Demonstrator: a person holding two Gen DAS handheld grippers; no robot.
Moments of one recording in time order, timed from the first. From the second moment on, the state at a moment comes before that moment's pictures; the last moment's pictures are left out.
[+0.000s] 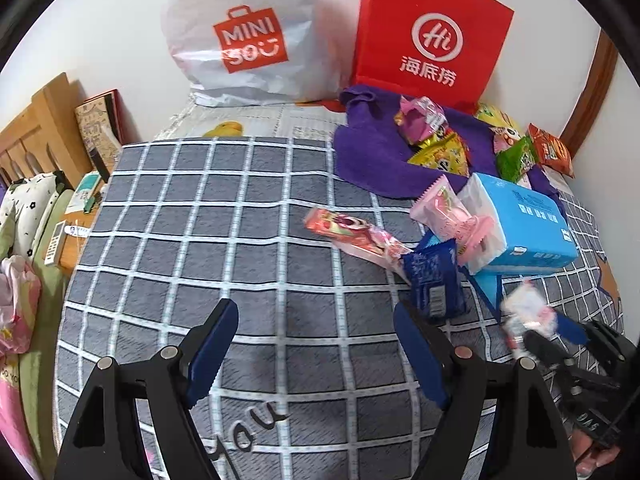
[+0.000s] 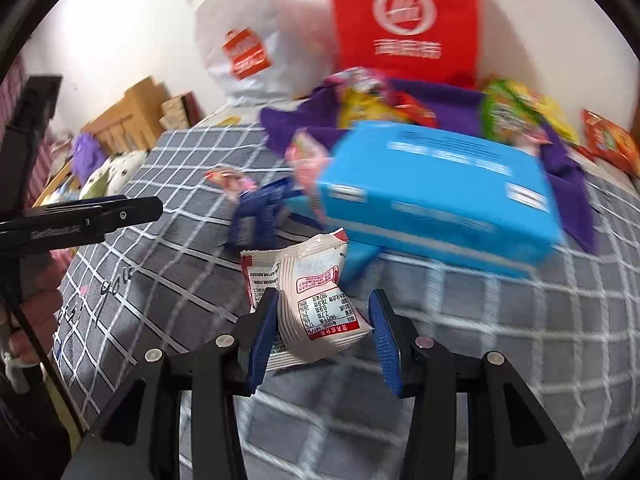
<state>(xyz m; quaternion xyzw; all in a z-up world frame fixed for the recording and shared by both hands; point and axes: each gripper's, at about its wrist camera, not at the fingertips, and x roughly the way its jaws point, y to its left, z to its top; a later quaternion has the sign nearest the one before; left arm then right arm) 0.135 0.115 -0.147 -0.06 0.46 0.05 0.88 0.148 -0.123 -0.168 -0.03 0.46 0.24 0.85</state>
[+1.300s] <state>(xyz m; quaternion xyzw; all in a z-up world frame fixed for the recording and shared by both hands) 0.144 0.042 -0.184 -0.03 0.49 0.02 0.87 0.162 -0.221 -0.197 0.04 0.45 0.09 0.89</state>
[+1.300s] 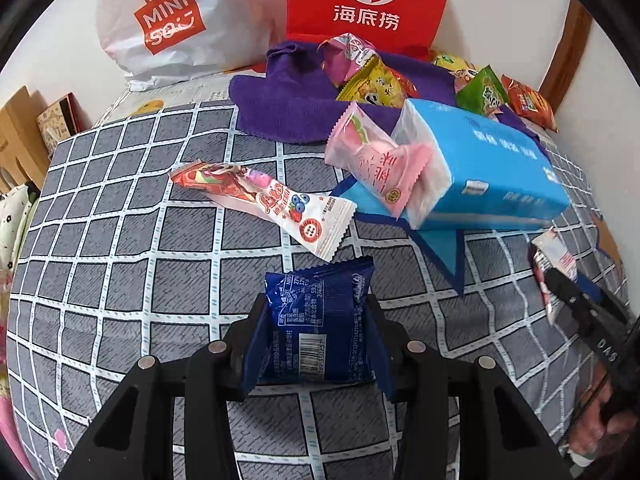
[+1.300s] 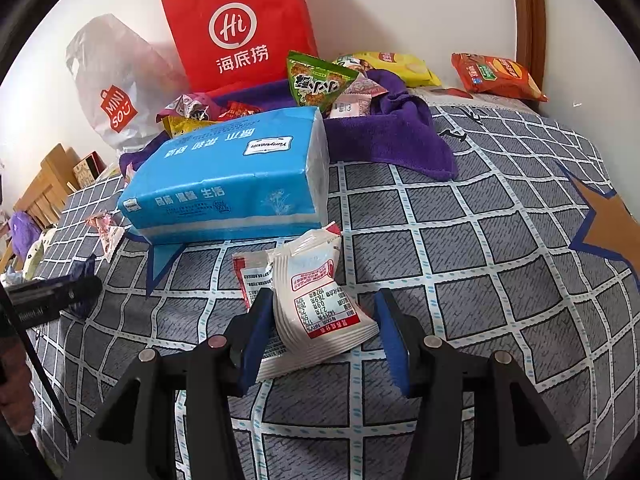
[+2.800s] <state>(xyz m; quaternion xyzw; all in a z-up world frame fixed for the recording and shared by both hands) 0.136 0.040 -0.192 -0.04 0.42 0.01 0.91 0.164 -0.219 -0.199 0.03 0.45 0.11 0.88</state>
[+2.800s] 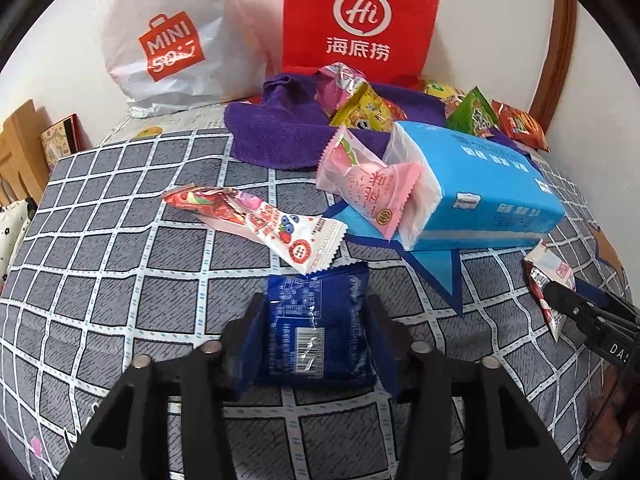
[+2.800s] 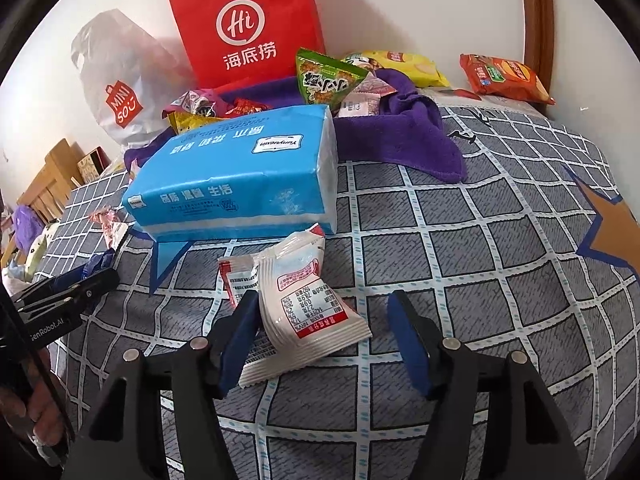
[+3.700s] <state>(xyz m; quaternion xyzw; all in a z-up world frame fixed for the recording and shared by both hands) 0.126 0.036 -0.117 -0.07 0.41 -0.04 0.91 0.151 -0.226 -0.137 0.04 0.41 0.11 0.90</state>
